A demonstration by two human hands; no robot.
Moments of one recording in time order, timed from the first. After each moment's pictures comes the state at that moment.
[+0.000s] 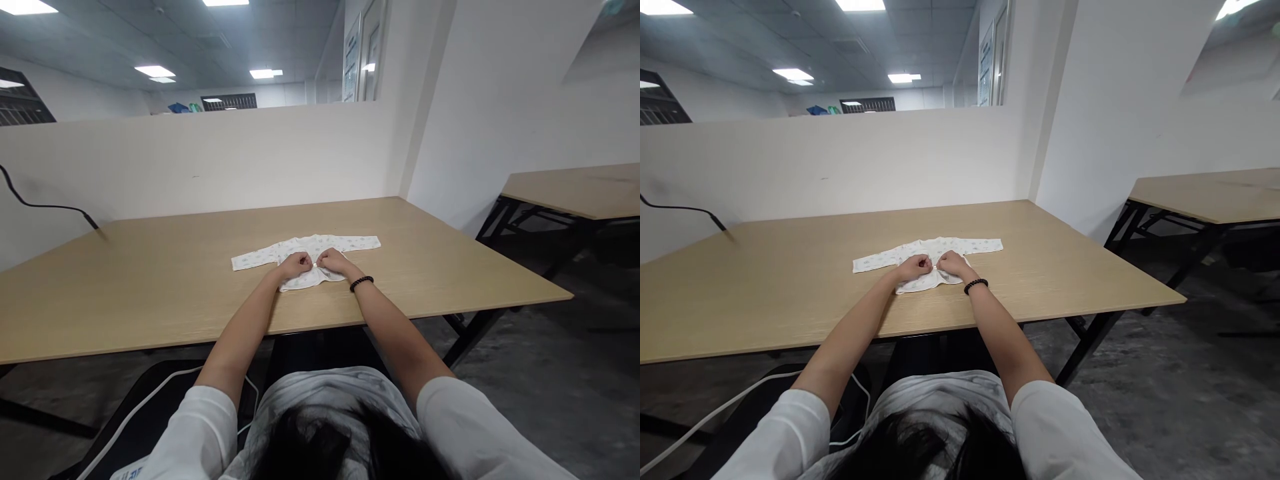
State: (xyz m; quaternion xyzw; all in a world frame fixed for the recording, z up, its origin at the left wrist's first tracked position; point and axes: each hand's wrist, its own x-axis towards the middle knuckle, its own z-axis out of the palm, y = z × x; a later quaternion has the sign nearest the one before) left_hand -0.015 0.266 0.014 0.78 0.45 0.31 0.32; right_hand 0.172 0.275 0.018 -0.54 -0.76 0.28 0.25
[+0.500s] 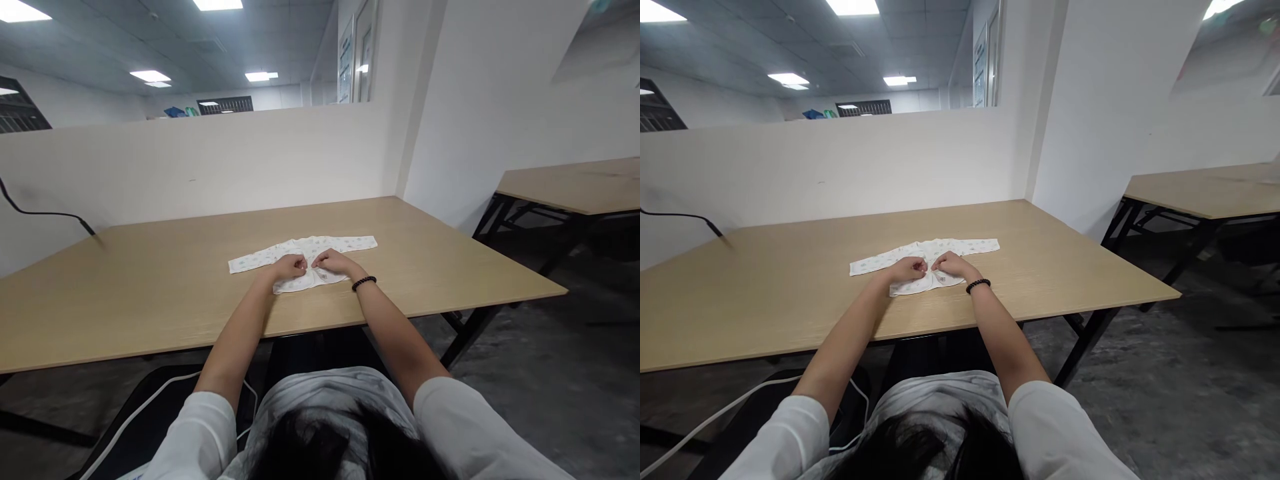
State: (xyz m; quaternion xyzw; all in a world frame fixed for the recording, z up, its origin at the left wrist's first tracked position) left_hand -0.026 0.245 0.046 0.80 0.49 0.21 0.27; right_hand 0.183 0.257 0.039 -0.47 -0.79 0.32 0.23
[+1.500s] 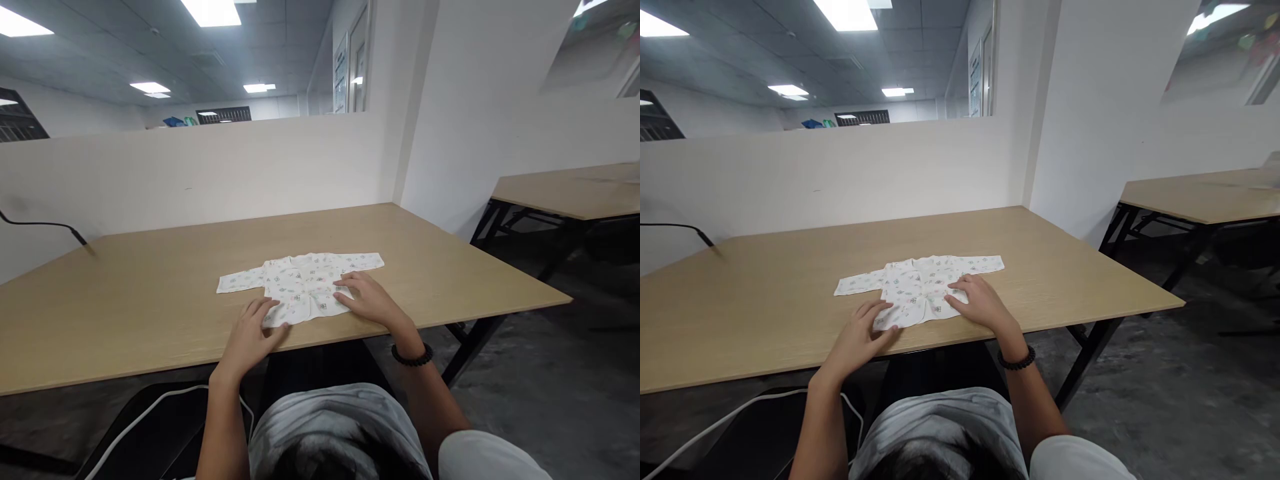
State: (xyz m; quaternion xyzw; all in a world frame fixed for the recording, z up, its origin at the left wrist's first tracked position) left_hand -0.062 0.081 0.031 0.77 0.56 0.29 0.07; right_hand 0.240 0.140 0.052 -0.47 -0.83 0.10 0.28
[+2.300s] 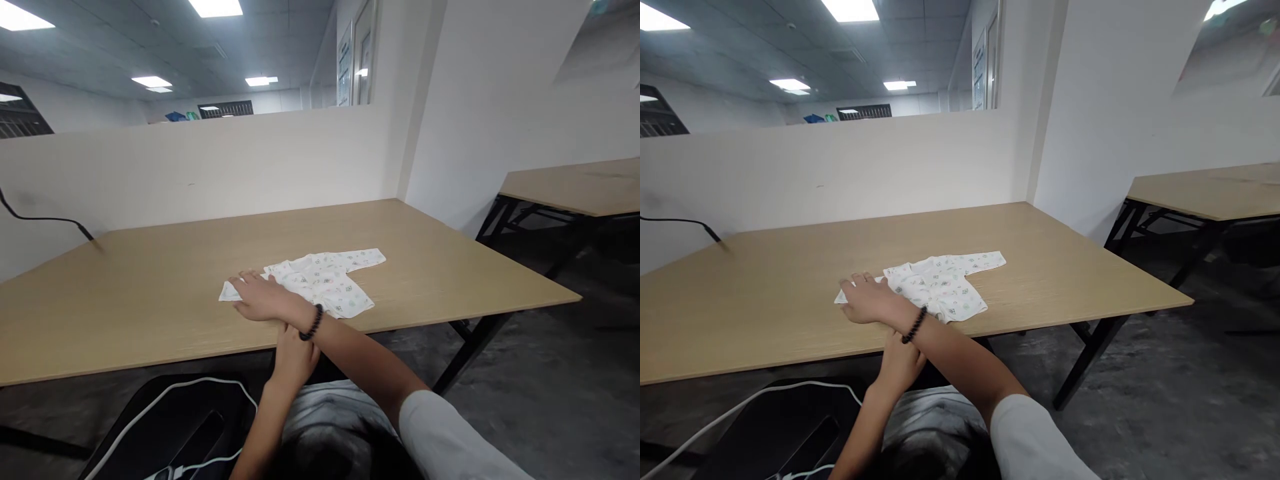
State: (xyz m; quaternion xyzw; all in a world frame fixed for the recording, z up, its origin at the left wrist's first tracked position) left_hand 0.014 0.067 -0.013 0.81 0.49 0.32 0.00; right_hand 0.038 0.135 0.102 -0.32 -0.93 0.14 0.15
